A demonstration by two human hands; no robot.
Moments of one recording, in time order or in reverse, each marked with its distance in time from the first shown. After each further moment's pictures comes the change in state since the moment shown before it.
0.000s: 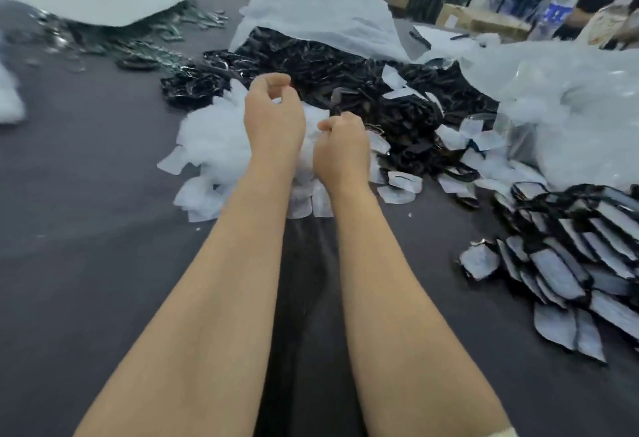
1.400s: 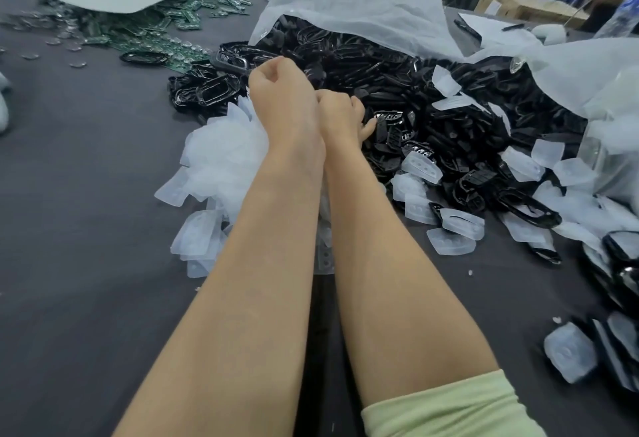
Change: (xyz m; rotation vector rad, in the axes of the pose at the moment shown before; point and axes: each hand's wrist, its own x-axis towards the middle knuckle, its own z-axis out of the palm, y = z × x) left_hand 0.068 0.000 0.019 -0.470 0.188 -0.327; right_hand 0.098 -0.026 0.062 -0.071 -0.223 0.110
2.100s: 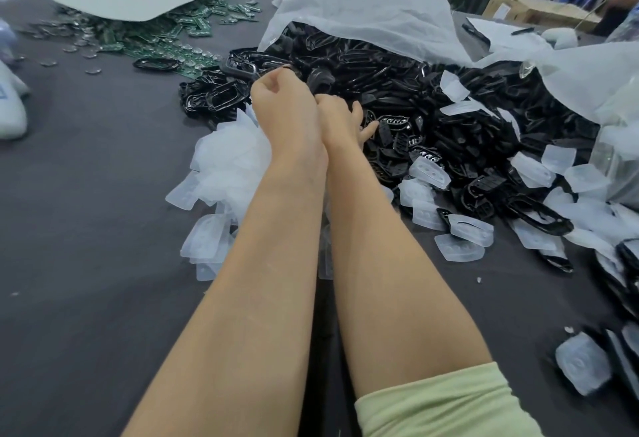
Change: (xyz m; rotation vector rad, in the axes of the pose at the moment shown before) left_hand 0.002 -0.003 -0.005 -0.040 0.034 0.018; right_hand 0.005 -0.008 0.005 0.009 -0.081 0.007
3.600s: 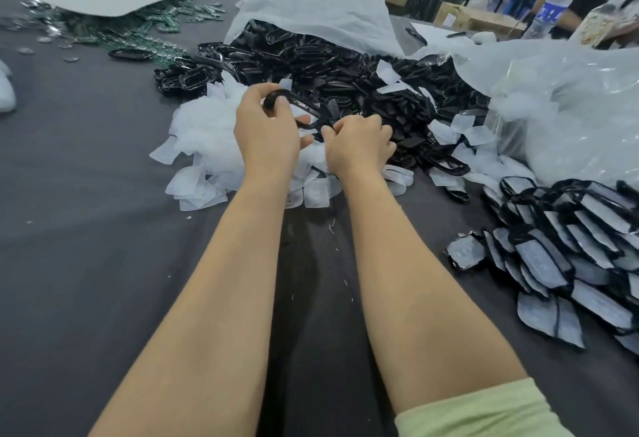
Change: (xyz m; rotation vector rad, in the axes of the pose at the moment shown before) left_hand -0.084 -0.013 -0.047 0.332 -0.222 0.232; right_hand -0.103 0.069 -0.047 -0.305 0.339 0.078
